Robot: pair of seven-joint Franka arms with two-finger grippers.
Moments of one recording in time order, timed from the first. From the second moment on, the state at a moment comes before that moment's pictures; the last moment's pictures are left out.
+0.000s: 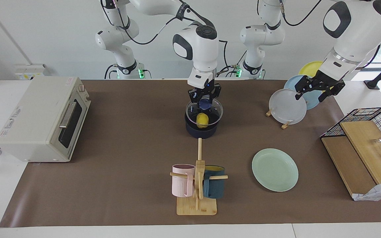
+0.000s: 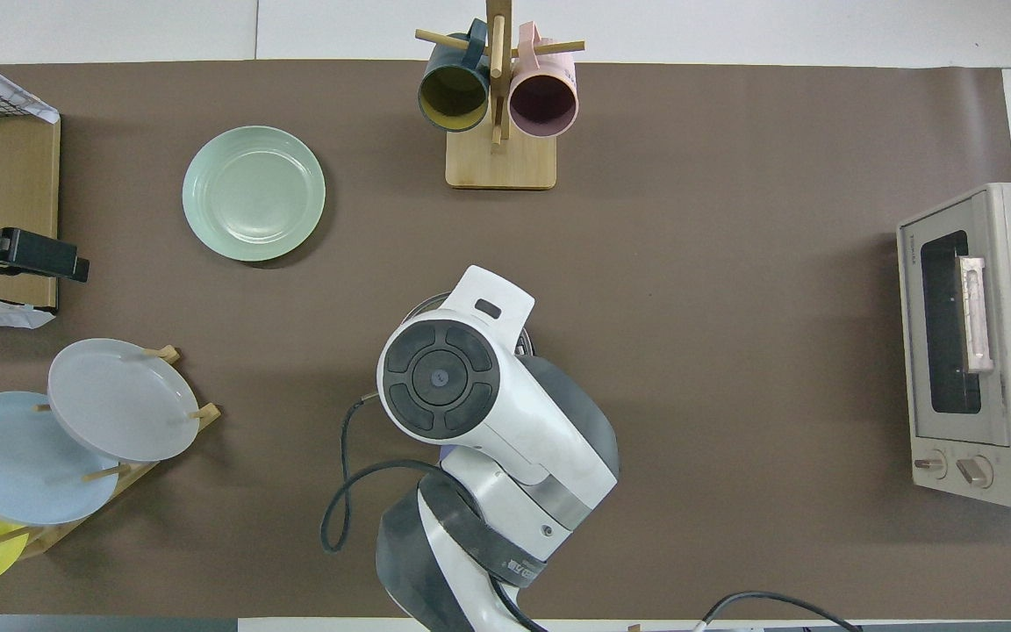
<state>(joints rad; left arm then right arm) -0.09 -0.01 0.07 -1.65 -0.06 1.62 0.14 0.73 0.28 0.02 -1.68 -0.02 2.03 0.51</state>
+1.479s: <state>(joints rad) -0.08 -0.03 0.00 -1.52 -0.01 1.46 0.05 0.74 0.30 0.02 -1.75 -0.03 2.10 0.51</state>
